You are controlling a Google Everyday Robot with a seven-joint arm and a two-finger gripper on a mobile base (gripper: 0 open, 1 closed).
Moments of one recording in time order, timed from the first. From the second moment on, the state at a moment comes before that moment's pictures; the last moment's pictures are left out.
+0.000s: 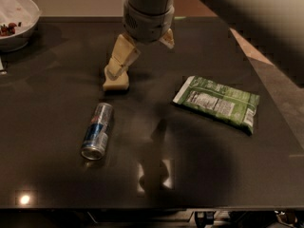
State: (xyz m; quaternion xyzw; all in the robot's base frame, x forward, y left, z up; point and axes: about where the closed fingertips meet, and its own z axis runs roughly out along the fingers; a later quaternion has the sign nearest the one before) arm 0.564 0.015 0.945 -0.36 0.92 0.03 0.13
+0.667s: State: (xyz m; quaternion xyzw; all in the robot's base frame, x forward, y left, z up) arm 0.538 0.076 0.927 -0.29 0.95 0.04 0.09
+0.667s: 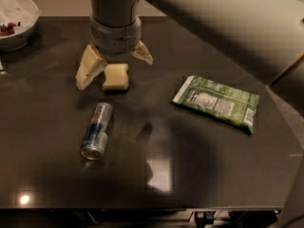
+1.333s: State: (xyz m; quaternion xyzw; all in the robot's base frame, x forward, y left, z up) arm 0.493 0.117 0.884 -0.22 0.97 0.02 0.05
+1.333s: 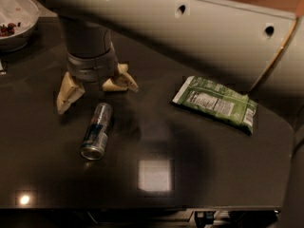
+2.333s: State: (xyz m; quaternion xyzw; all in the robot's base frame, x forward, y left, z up) arm 0.454 0.125 0.830 -0.14 0.99 -0.01 -0.01
